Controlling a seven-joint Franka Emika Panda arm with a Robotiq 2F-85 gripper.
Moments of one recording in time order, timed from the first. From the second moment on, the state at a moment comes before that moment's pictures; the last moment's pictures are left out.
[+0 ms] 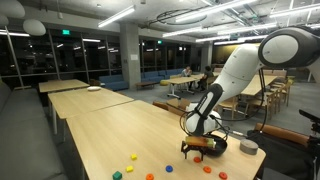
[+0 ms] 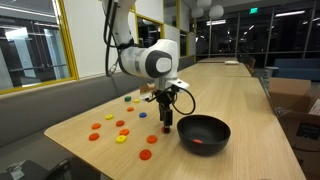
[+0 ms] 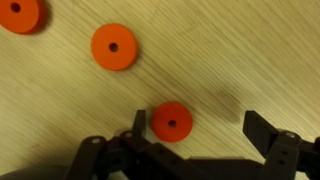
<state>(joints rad) 0.04 0.48 -0.10 -2.26 0.23 2.70 0.66</state>
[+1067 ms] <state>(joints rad) 0.04 0.47 -0.11 -2.27 0.24 2.70 0.66</state>
